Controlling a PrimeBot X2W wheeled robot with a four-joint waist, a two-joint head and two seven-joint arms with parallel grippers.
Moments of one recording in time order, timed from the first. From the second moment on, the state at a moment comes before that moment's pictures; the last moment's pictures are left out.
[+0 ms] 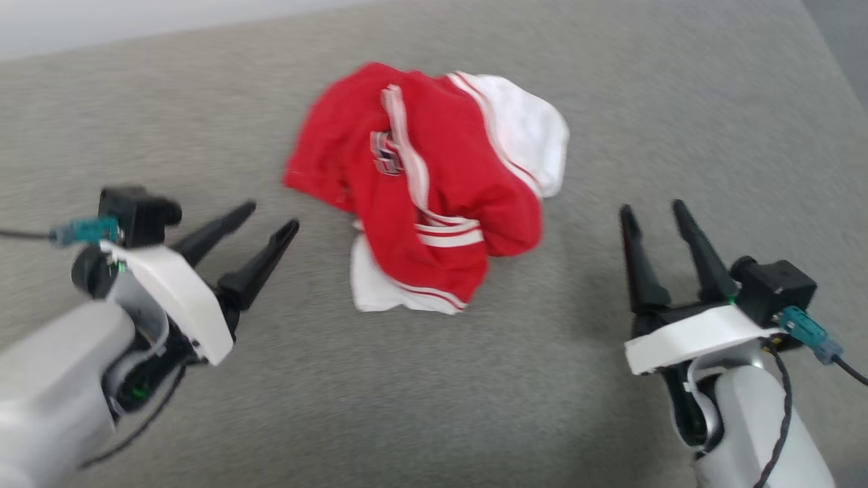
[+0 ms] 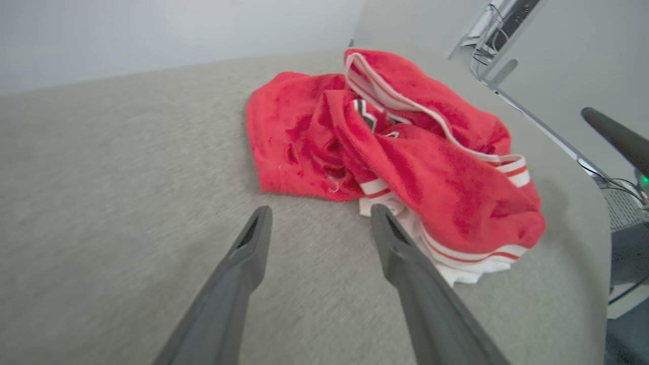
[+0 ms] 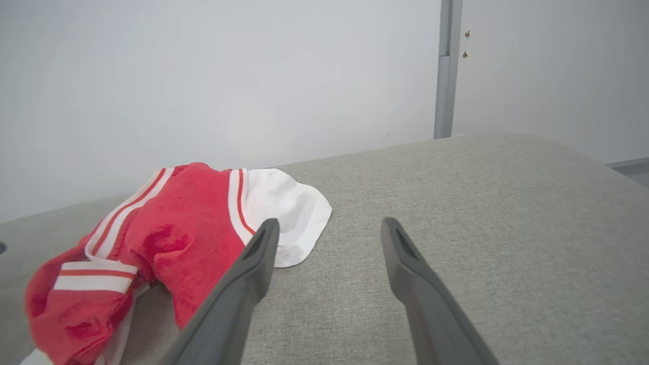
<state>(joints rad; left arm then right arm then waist) -0.90 0.83 -1.27 0.33 -1.29 -0.13 -0.25 -0.31 -0.05 0.08 0.31 0.30 0.13 -0.26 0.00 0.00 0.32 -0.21</state>
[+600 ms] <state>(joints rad) -0.26 0.50 -0.39 0.47 -0.81 -0.13 -0.26 -0.15 -0.05 -0.18 0.31 0.10 0.13 -0.26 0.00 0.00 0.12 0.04</state>
